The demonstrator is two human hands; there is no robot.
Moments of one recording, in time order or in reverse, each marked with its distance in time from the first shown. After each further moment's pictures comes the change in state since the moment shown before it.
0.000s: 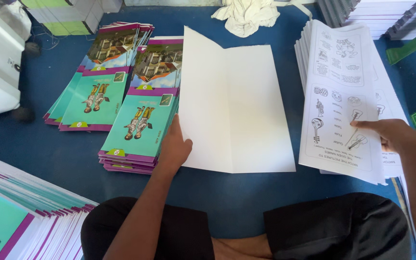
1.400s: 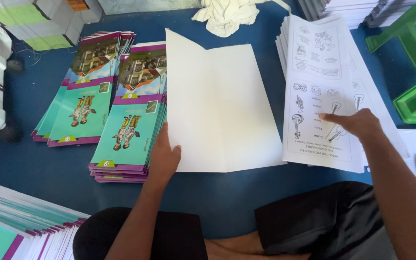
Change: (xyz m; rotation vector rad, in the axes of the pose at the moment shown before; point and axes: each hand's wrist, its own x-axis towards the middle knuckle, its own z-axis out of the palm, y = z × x) left_hand -0.013 -0.003 0.009 -0.011 0.139 0.261; right_hand -0.017 -0.003 0.025 -0.304 0.151 -0.098
